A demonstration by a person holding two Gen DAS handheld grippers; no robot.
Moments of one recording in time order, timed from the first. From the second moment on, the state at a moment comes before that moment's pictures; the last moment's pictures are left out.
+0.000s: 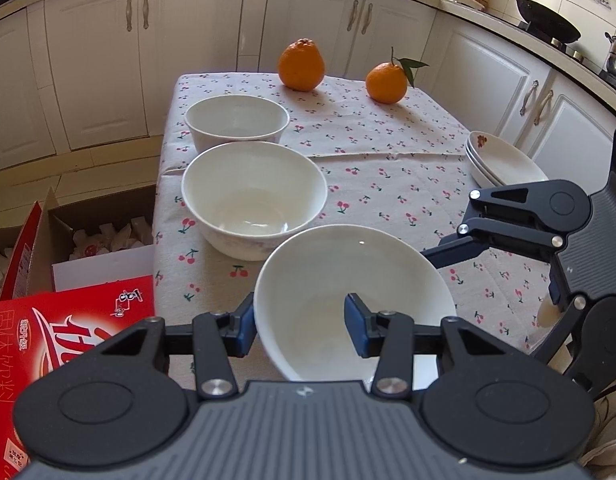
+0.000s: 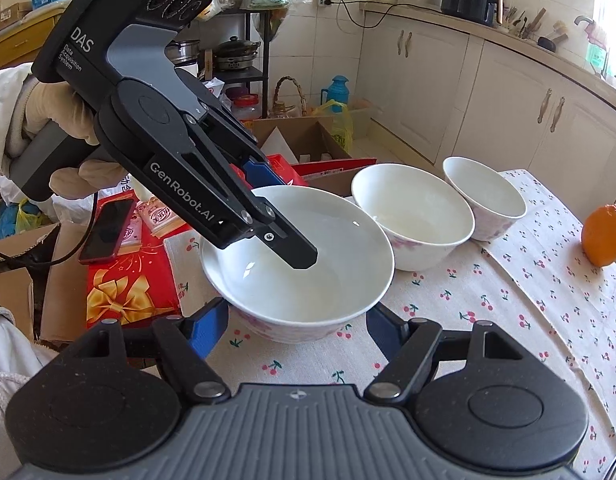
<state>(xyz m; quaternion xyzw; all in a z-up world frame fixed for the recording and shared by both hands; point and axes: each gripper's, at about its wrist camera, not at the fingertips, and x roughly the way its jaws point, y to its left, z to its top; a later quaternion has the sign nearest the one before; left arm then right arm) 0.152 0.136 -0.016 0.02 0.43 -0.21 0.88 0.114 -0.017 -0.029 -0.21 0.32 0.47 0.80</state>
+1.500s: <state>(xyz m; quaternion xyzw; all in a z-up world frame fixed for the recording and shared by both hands) 0.219 -0.010 -0.038 0.06 0.42 -0.33 0.84 0.131 -0.151 -0.046 -0.15 0.37 0.33 0.86</state>
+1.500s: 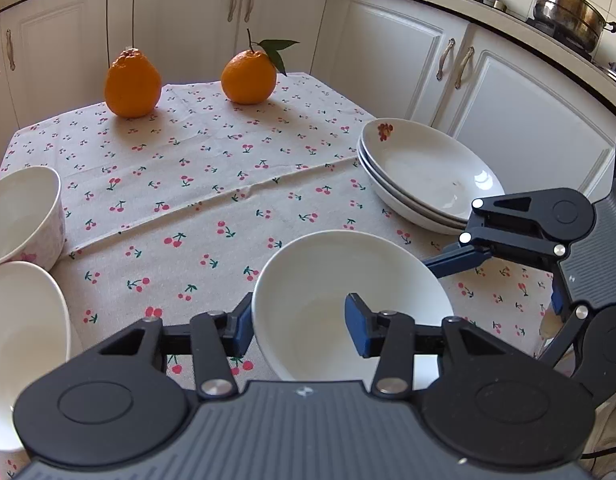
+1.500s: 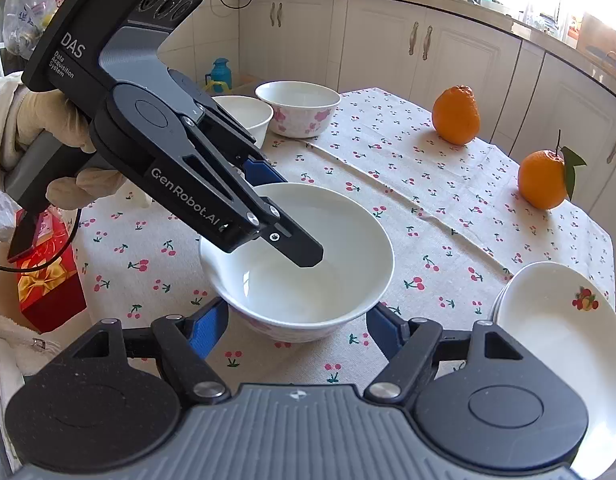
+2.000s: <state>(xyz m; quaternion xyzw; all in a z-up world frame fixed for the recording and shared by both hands) 0.181 0.009 -0.014 0.07 0.30 -0.32 0.89 0.122 -0.153 -0.029 -0.14 0.34 0.31 0.87</state>
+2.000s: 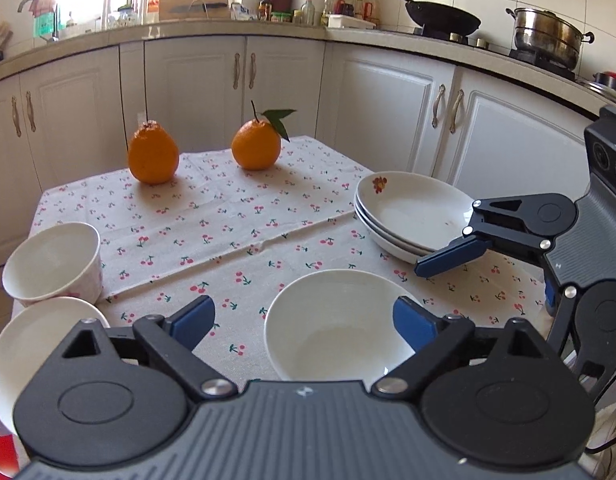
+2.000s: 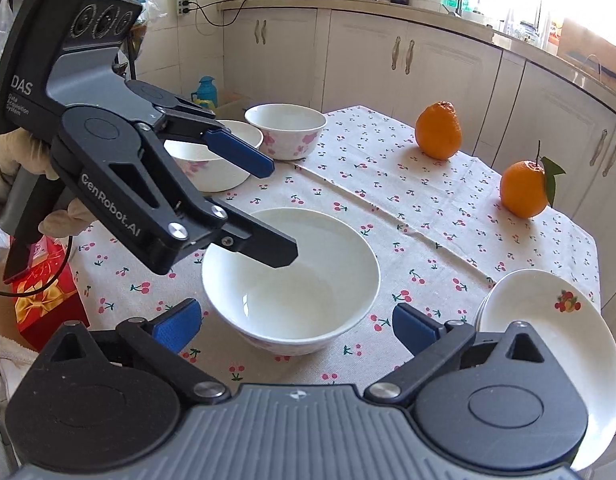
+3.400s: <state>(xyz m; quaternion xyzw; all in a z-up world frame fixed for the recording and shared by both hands) 0.161 0.146 -0.041 0.11 0.27 -0.20 0.94 0.218 -0.010 0.004 -0.12 0.38 0.32 0.86</state>
